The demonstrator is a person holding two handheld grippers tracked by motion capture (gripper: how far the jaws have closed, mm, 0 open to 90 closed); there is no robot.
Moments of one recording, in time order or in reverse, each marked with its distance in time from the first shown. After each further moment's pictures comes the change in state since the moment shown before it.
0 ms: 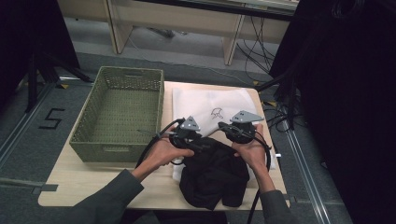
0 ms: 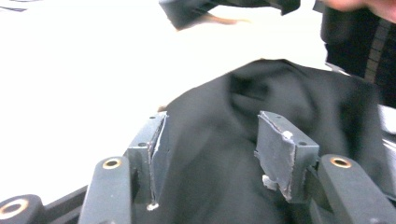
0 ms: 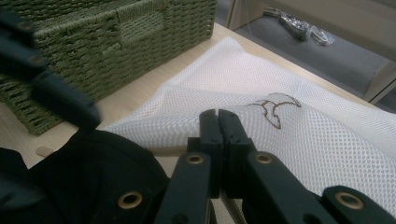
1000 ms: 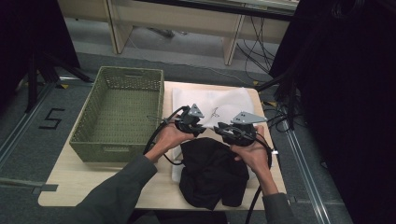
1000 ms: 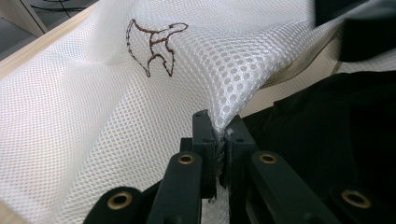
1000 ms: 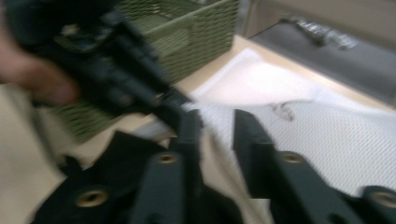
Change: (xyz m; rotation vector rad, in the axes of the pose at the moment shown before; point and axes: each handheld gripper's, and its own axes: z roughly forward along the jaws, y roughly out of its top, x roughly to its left) left arm 0.036 0.018 0.024 0.085 0.062 0.071; right arm 0.013 0.007 -0.020 -0.027 0.088 0.028
